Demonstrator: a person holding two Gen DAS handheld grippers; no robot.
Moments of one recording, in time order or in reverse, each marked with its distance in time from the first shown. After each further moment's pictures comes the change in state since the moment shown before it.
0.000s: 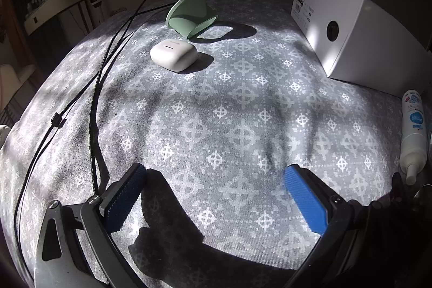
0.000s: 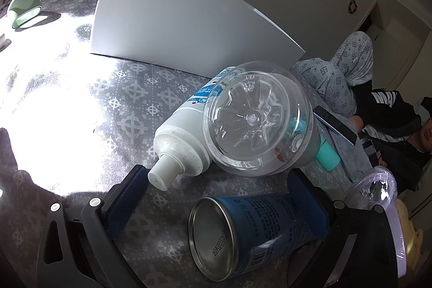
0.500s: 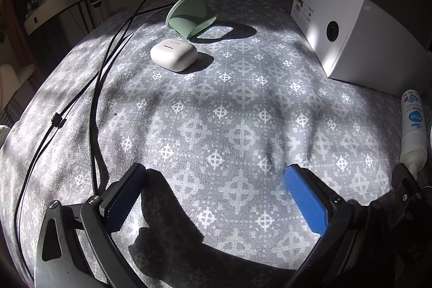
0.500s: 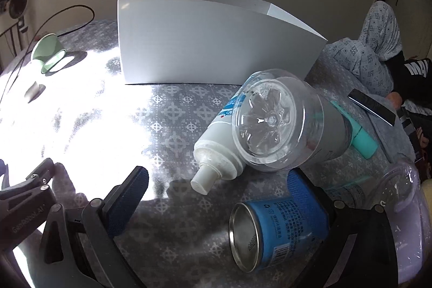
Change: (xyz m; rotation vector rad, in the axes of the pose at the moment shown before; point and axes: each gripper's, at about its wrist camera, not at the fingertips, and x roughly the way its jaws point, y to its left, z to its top) left arm 0.000 0.000 0.000 0.000 0.000 0.000; right arm -0.016 -0.023 0.013 0.183 -0.005 0.344
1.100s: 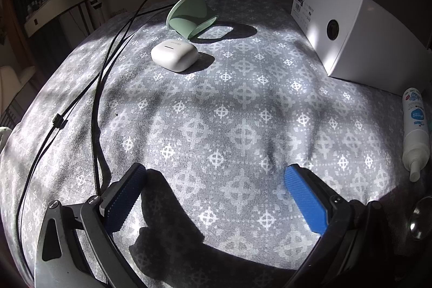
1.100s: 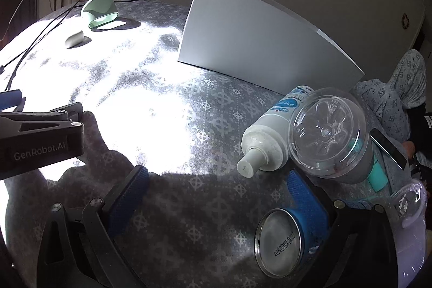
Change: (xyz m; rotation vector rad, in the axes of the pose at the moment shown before) left arm -0.001 0.002 0.001 0.010 -0.002 0.011; right arm 0.004 0.033 -0.031 -0.296 -0.026 0.025
